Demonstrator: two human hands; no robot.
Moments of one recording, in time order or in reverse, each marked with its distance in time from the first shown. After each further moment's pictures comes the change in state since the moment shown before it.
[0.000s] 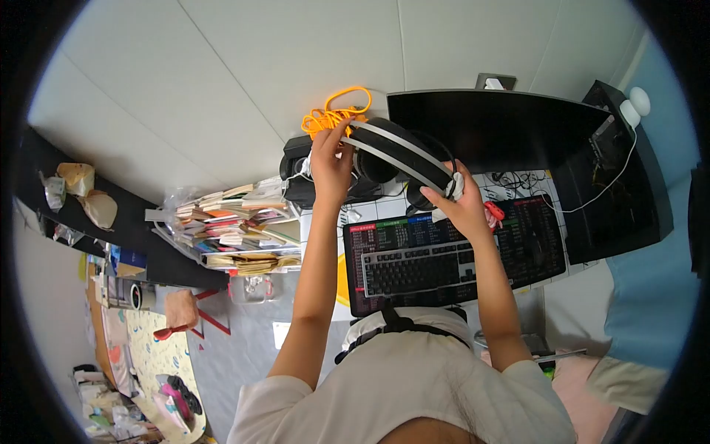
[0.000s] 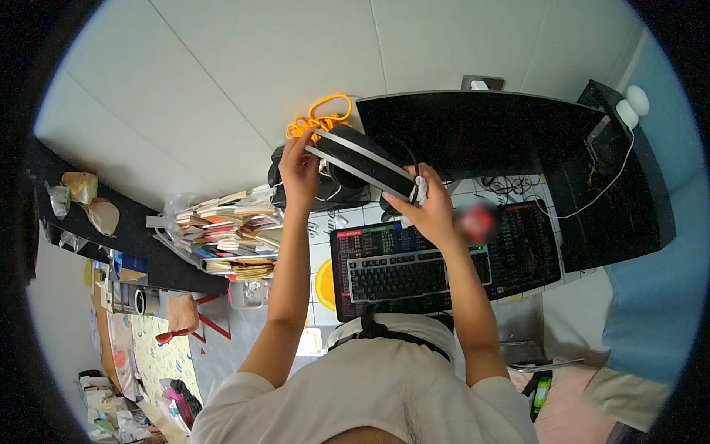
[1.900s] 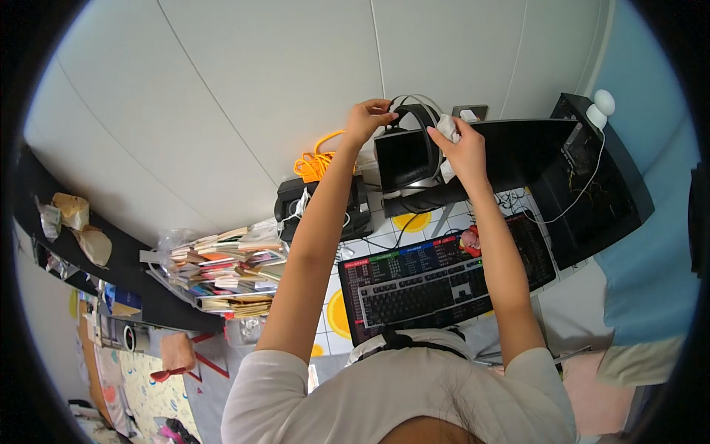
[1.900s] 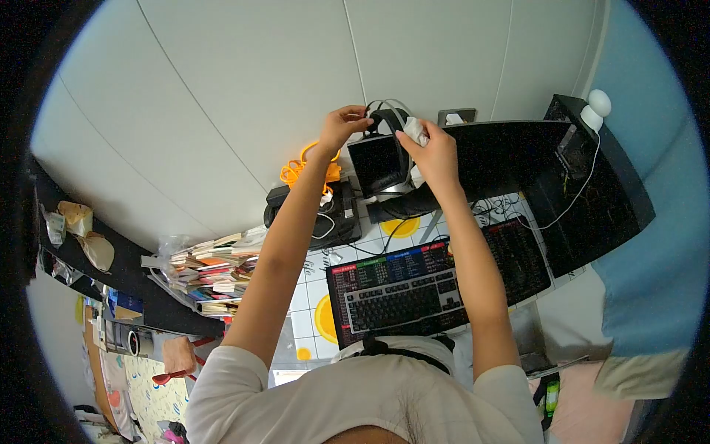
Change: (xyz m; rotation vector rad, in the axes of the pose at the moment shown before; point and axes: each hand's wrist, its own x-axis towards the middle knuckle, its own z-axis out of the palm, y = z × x) left_hand 0.134 -0.051 0.116 -0.583 -0.477 -0.280; right_hand 0.107 -0.034 -0.038 -0.266 0.352 -0.074
